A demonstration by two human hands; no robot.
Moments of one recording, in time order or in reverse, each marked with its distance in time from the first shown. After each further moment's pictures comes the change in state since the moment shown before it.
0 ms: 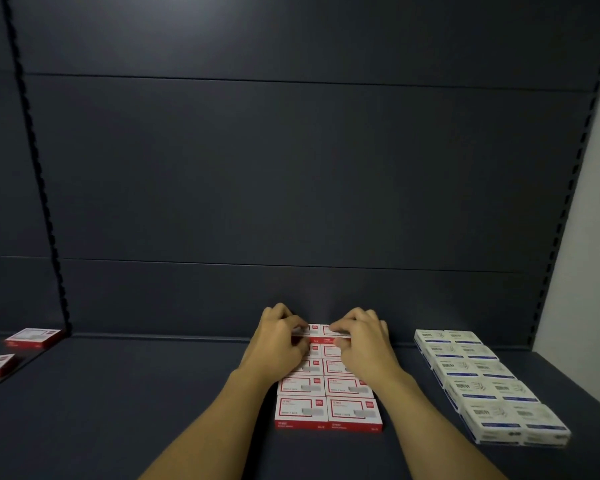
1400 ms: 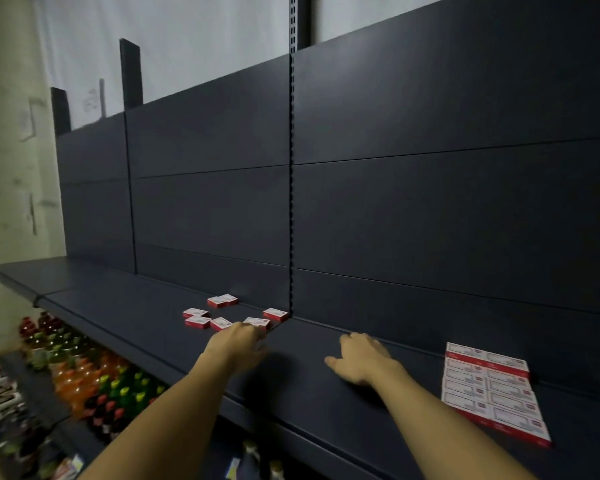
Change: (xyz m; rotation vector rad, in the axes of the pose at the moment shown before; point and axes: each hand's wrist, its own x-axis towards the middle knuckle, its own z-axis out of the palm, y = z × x) left_hand -0.225 -0.084 -0.300 0.671 -0.182 -0.594; right_hand -0.064 -0.268 0.003 -0.117 -0.534 -0.394
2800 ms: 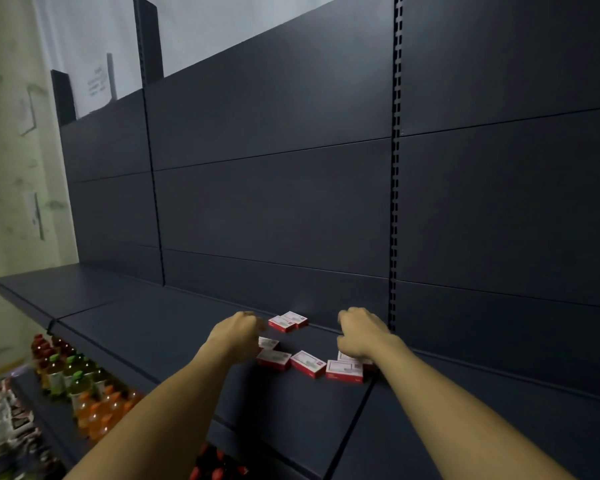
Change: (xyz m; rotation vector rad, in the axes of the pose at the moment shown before) left_hand 0.163 -0.286 0.039 0.048 0.019 0.041; right_hand 0.236 -0.207 0.021 0.010 0.091 -0.058
